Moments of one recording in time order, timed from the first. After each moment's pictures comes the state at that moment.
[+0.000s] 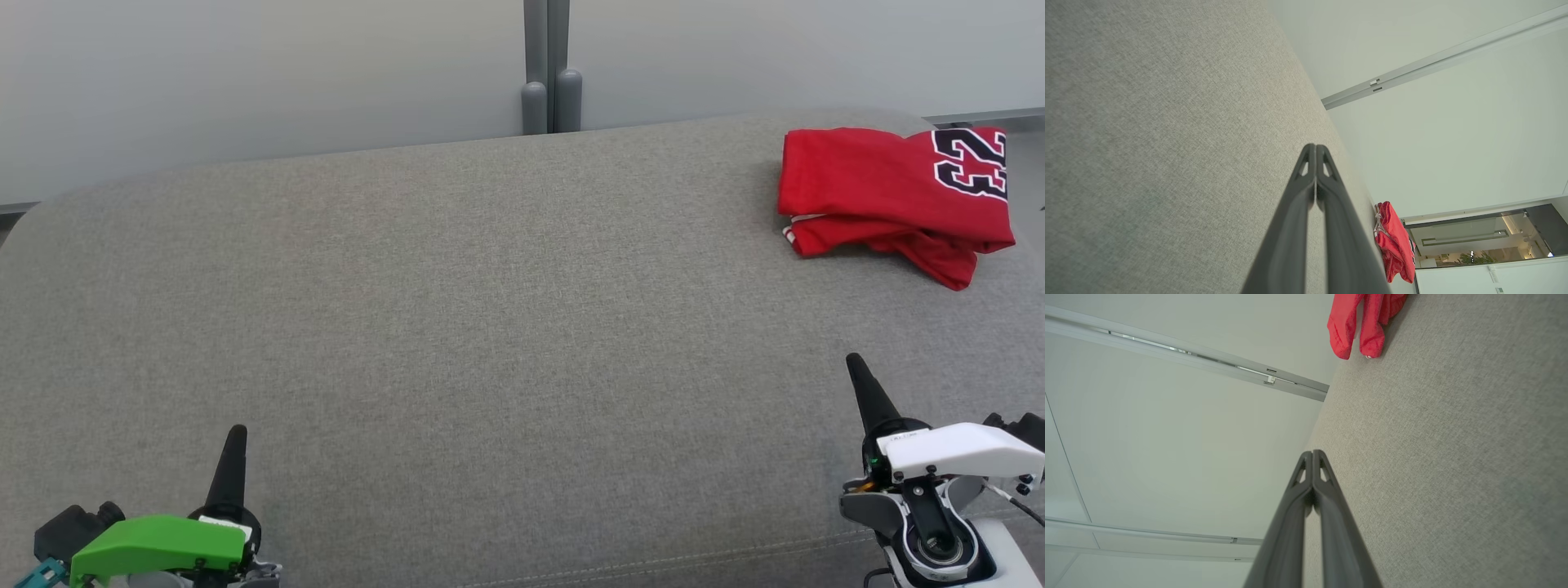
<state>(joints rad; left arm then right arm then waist) 0.03 0.07 -0.06 0.20 -1.31 -0.04 -0.04 -0.02 -0.10 0.06 0.25 1.31 0.04 -0.03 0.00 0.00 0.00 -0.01</state>
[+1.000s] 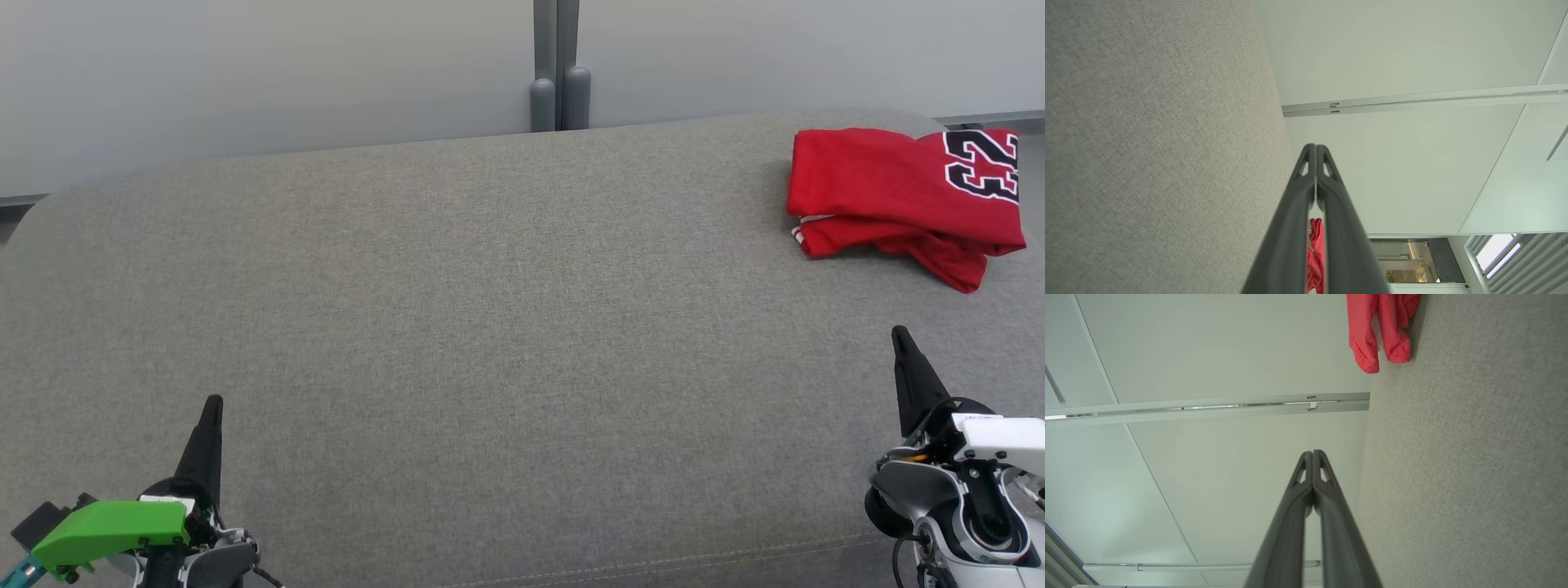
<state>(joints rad) -0.03 0.09 -0.01 0.25 -1.67 -0.11 0.04 -0.05 -0.08 -0.07 0.27 1.65 0.11 0.06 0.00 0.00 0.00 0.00</state>
